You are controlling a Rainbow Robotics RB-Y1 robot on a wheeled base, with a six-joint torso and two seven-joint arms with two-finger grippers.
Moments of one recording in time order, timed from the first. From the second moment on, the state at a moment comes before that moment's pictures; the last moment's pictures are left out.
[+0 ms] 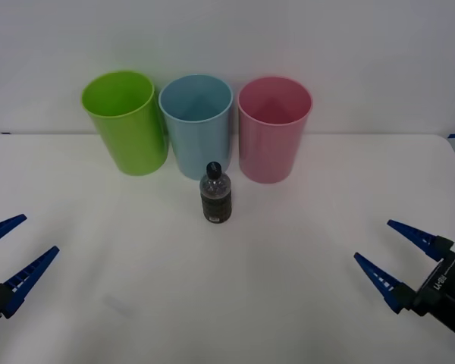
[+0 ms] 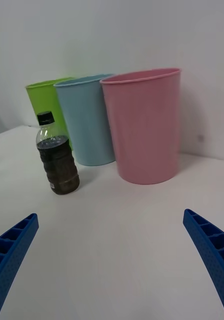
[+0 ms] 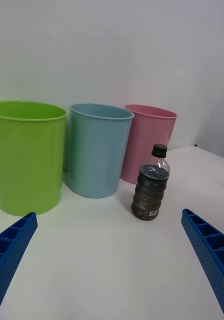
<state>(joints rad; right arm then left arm) 0.32 -0.43 -0.24 -1.61 0.96 -1.03 0.19 0.35 0.40 0.52 -1.66 -0.96 -1.22 0.00</state>
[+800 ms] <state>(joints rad) 0.22 -0.43 0.06 -1.61 0.94 -0.70 0.30 0.35 0.40 0.52 -1.66 -0.96 -1.22 0.00</state>
